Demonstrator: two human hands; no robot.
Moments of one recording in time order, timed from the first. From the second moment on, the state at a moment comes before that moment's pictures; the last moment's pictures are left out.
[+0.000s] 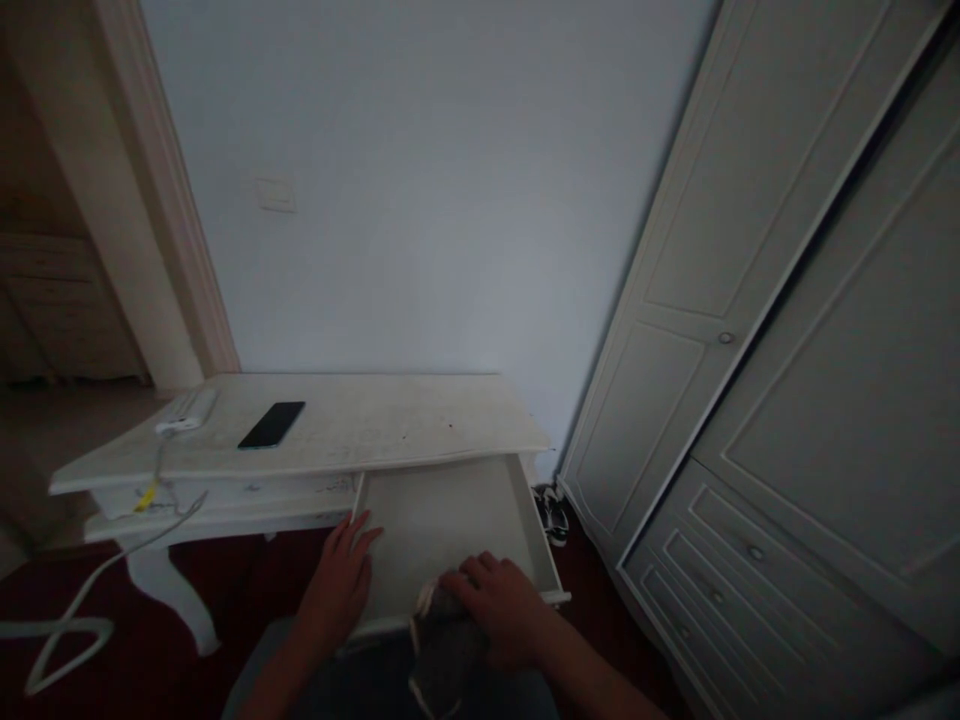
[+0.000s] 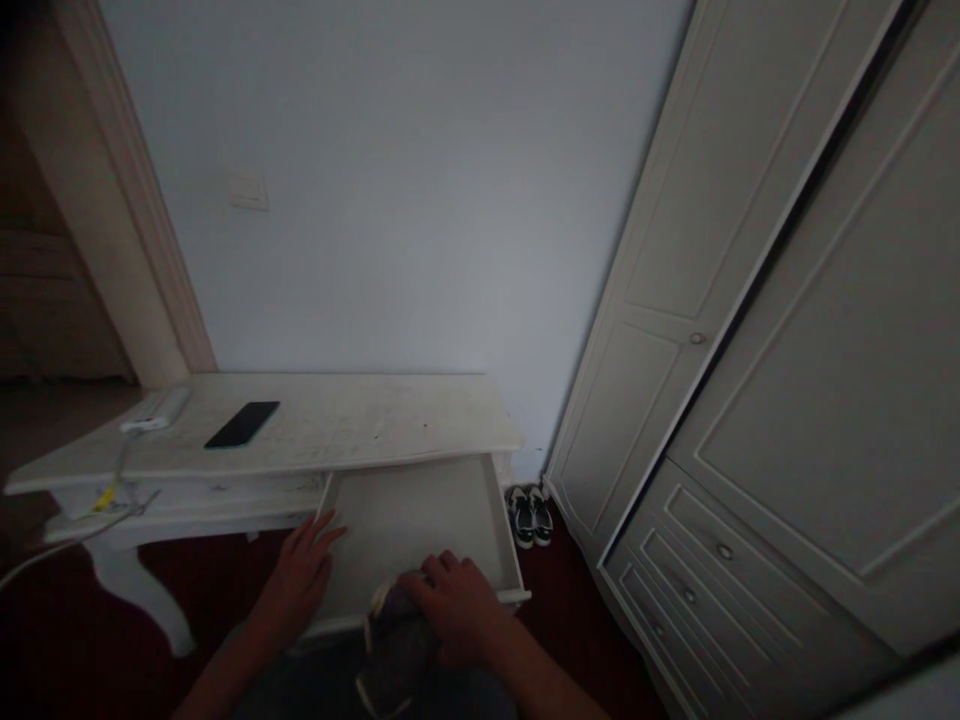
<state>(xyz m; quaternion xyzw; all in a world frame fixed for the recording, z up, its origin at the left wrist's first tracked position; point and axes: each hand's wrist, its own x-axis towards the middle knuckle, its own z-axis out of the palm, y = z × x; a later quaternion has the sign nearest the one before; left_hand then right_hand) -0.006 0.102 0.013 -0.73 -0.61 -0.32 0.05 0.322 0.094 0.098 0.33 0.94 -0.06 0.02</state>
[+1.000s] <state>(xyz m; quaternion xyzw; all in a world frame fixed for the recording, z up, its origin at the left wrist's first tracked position) -0.035 0.119 -0.022 -0.65 -0.56 -0.48 -0.16 0.291 0.098 0.091 0.34 0.93 -0.12 -0.07</state>
